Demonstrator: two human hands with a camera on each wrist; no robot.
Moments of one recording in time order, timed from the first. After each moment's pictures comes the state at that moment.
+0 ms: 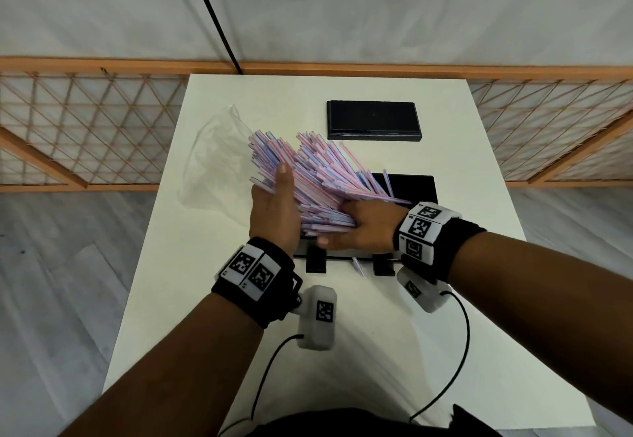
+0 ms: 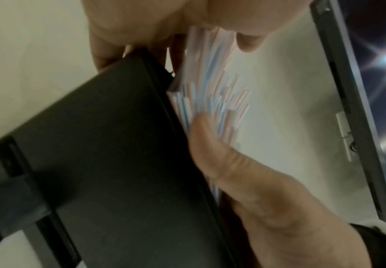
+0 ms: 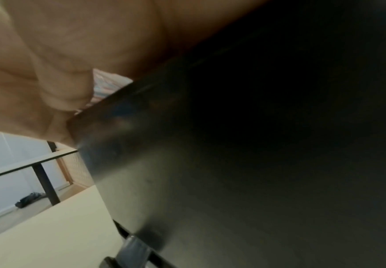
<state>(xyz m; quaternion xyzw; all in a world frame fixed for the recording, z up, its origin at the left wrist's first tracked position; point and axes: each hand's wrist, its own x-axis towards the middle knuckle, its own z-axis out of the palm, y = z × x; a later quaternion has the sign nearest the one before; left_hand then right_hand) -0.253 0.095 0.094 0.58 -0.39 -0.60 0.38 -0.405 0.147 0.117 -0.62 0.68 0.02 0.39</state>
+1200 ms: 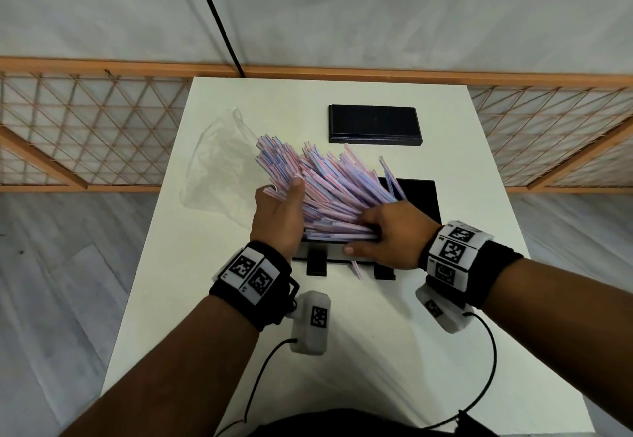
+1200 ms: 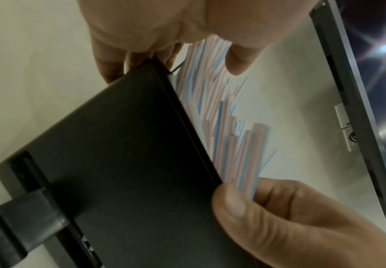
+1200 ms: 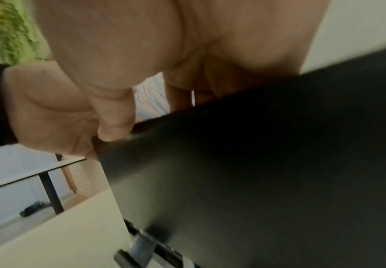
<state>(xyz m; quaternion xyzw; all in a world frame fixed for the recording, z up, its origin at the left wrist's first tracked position) -0.248 0.087 0.076 0.59 -0.43 -0.59 0.34 -0.425 0.173 0.105 -0.66 0.71 0.00 0.25</state>
